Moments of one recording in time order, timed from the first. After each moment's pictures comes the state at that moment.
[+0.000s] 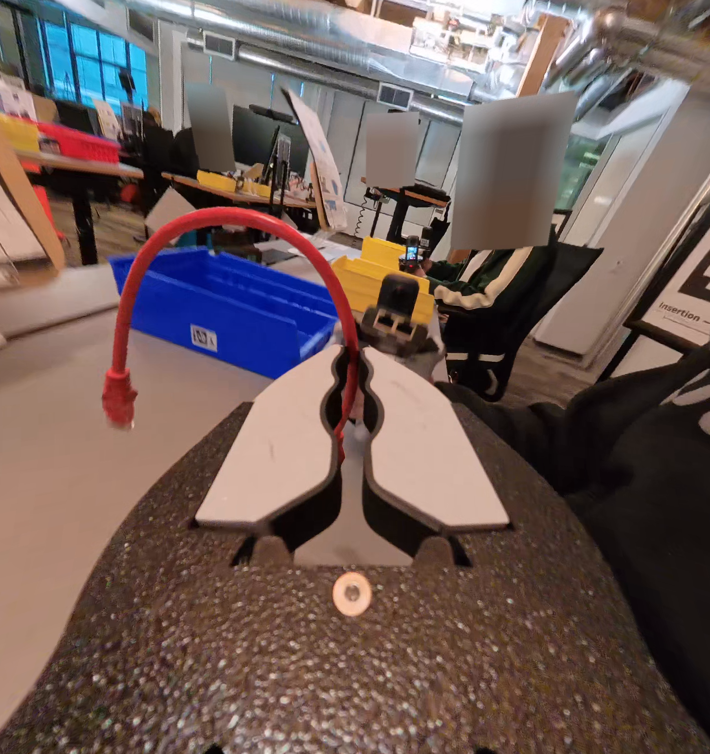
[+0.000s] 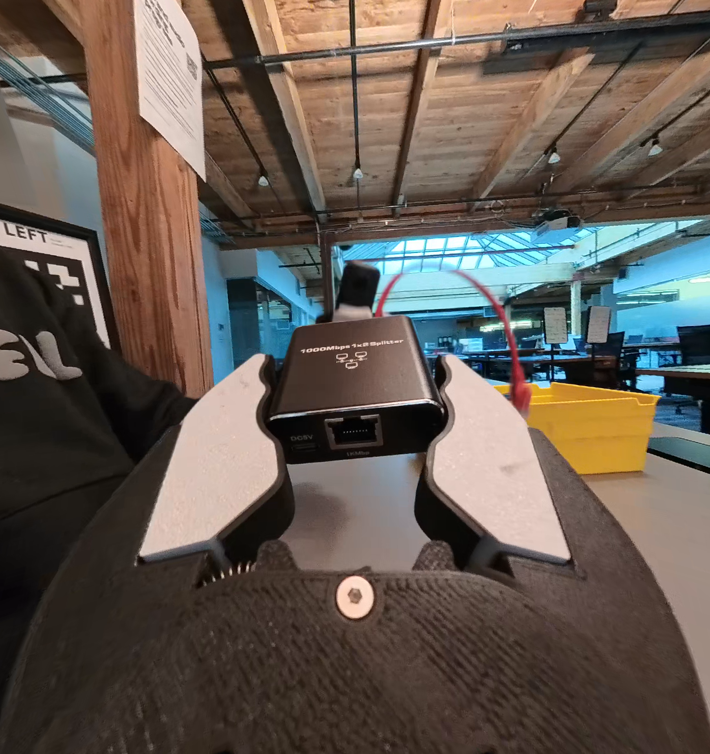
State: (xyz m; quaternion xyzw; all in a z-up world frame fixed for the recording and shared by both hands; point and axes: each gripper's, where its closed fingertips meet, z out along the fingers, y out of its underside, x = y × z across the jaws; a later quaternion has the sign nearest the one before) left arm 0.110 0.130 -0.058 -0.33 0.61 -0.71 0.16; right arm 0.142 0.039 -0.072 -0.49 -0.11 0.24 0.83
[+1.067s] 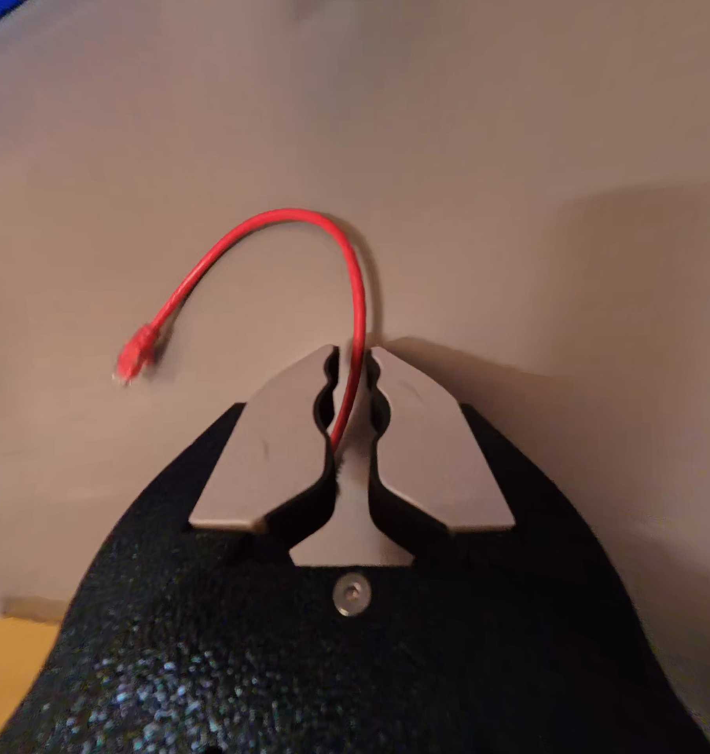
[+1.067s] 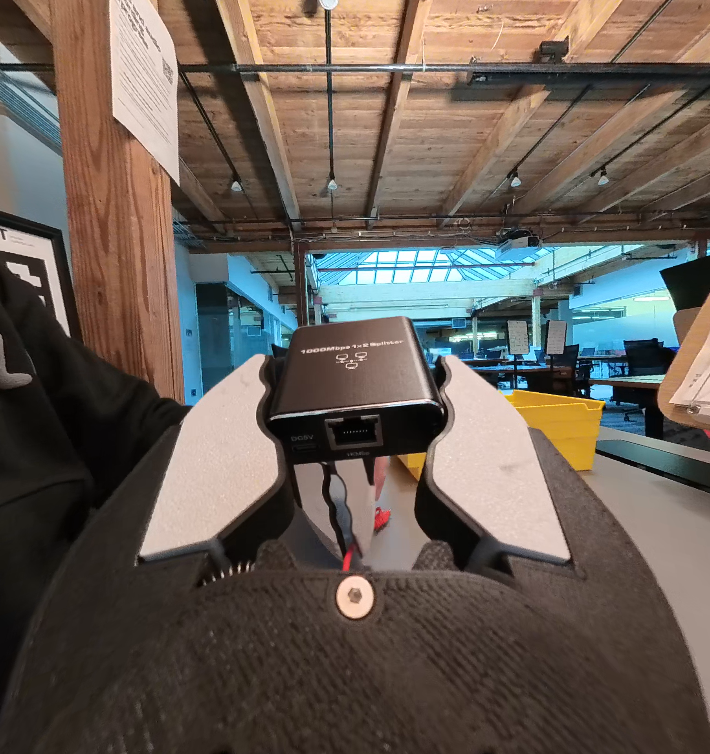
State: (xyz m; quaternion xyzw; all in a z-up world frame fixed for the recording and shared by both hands) left arm 0.103 0.124 -0.243 -0.15 0.95 -0.20 0.19; right arm 0.155 0.027 -0.070 -0.49 -0.09 0.20 0.84
